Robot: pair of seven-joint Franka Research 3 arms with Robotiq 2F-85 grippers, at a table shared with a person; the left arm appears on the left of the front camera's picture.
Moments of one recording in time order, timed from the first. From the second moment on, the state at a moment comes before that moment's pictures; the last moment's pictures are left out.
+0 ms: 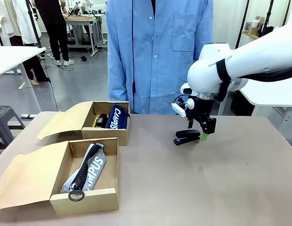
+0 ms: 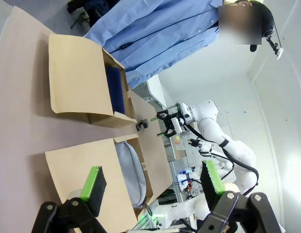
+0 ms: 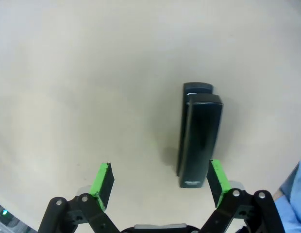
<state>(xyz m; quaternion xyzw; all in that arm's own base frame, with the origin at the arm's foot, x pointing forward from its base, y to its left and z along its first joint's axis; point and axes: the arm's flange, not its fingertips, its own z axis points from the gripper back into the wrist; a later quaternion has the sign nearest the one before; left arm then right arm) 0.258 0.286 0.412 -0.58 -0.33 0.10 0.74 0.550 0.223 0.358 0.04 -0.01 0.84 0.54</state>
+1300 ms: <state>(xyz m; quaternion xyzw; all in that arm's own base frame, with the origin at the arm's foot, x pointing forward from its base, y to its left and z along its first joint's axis) 0.258 0.286 0.412 -0.58 -0.33 0.10 0.74 0.574 0.229 0.315 0.08 -0.01 0.79 0.61</state>
